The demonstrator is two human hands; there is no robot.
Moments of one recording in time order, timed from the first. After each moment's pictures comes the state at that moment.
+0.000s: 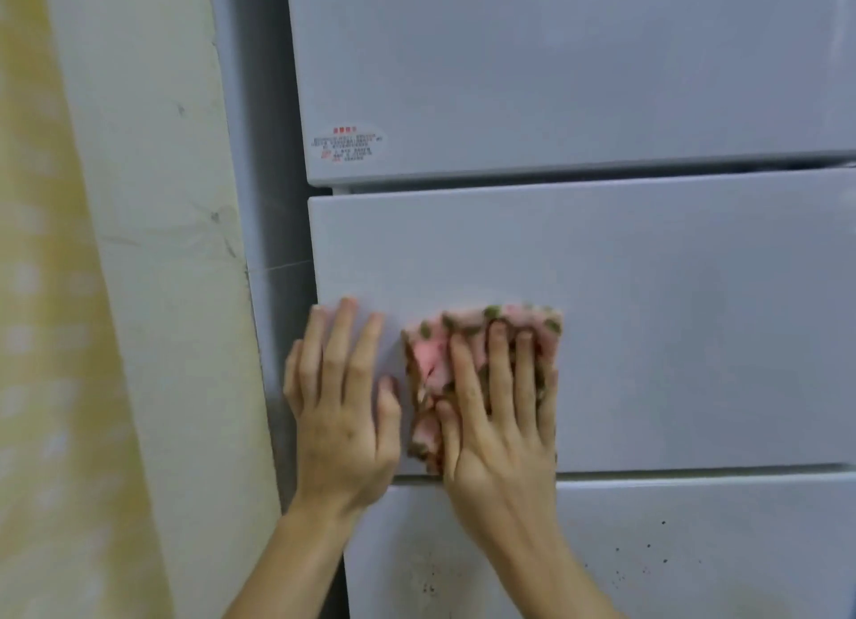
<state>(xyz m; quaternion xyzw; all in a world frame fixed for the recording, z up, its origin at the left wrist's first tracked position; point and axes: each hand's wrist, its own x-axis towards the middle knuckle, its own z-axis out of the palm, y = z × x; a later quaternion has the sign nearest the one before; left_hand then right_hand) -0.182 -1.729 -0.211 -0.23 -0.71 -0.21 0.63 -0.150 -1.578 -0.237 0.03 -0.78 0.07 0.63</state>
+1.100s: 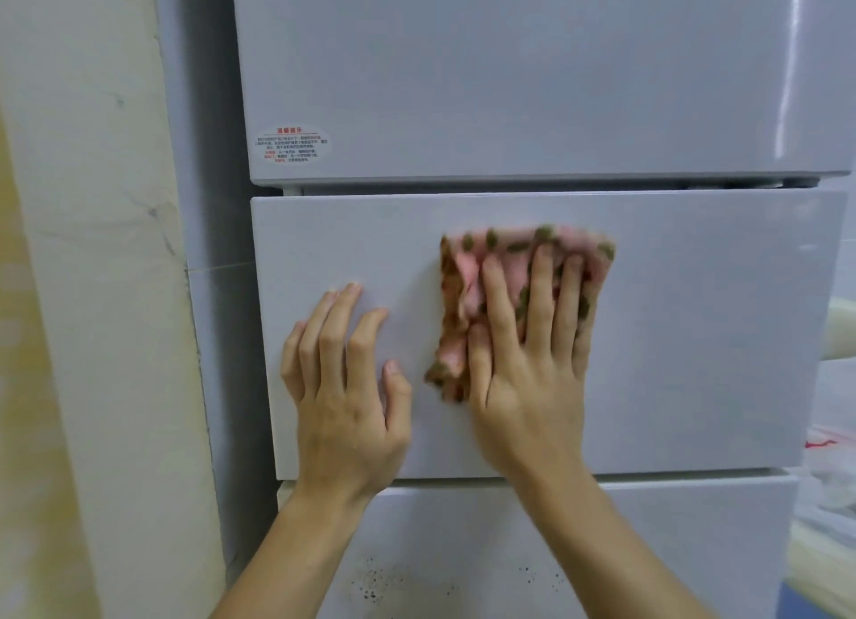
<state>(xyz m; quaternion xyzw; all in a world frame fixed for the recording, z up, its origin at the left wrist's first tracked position) -0.165 -1.670 -0.193 -0.21 -0.70 -0.23 0.64 -0.145 -1.504 -0.178 0.03 -0.73 0.08 0.68</state>
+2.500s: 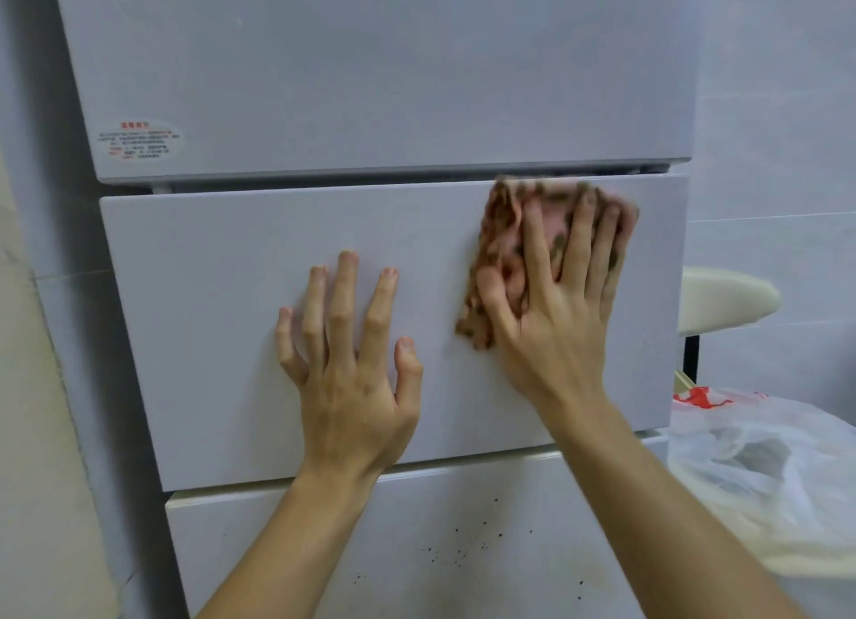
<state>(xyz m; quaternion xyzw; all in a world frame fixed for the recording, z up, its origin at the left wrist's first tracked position) -0.146 -1.570 -0.181 -0.21 -0.71 -0.20 0.64 -0.125 -1.379 -0.144 -0.03 -0.71 0.07 0.70</state>
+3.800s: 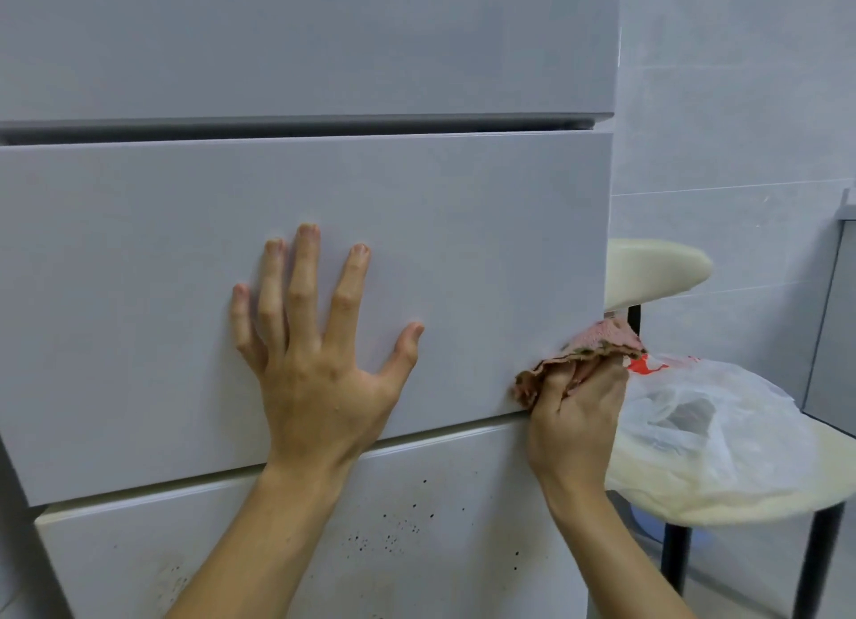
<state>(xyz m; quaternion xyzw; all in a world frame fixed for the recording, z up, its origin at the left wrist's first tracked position) -0.145 -1.521 -0.195 -0.20 -0.70 -0.18 0.67 -0.099 -1.310 -0.274 -0.21 -0.67 0.39 0.60</state>
